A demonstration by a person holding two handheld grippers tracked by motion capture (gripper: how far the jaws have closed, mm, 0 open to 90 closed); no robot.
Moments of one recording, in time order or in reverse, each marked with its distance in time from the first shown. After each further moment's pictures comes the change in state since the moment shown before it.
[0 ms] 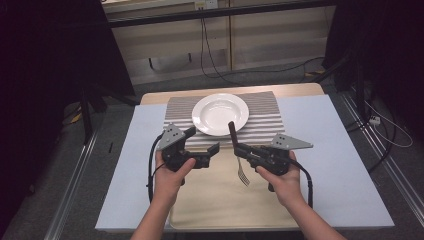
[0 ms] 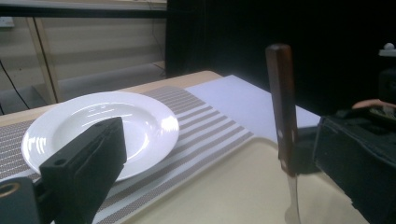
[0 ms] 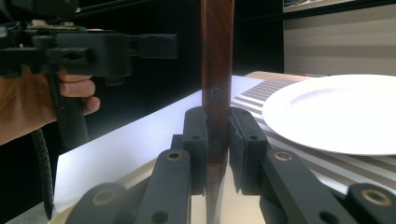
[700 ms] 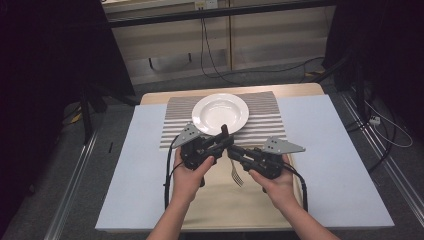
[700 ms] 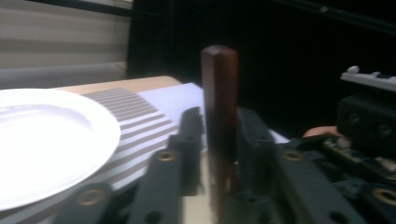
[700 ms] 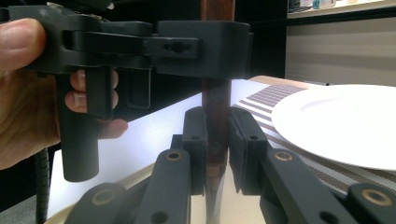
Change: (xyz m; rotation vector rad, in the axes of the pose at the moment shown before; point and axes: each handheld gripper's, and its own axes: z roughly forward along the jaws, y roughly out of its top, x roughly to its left) left arm -0.023 -0.006 0.029 -0.040 -0.171 -0.112; right arm 0.016 -0.001 0.011 -0.006 -0.005 -0.057
